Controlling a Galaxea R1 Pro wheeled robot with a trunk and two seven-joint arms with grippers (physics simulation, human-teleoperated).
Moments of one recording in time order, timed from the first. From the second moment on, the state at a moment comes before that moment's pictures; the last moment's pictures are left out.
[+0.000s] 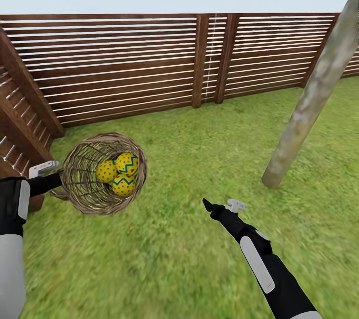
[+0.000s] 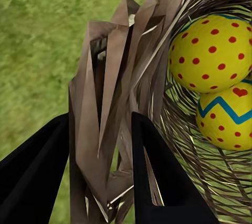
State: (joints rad) left arm -0.82 0.28 0.48 -1.08 -0.02 0.89 -0.18; right arm -0.42 -0.02 0.17 -1.22 -0.62 0.28 0.04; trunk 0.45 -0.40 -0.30
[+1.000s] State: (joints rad) left arm -0.82 0.28 0.48 -1.08 -0.01 0.89 -0.18; right arm -0.42 -0.02 0.17 -1.22 -0.62 0.26 0.04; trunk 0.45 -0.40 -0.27
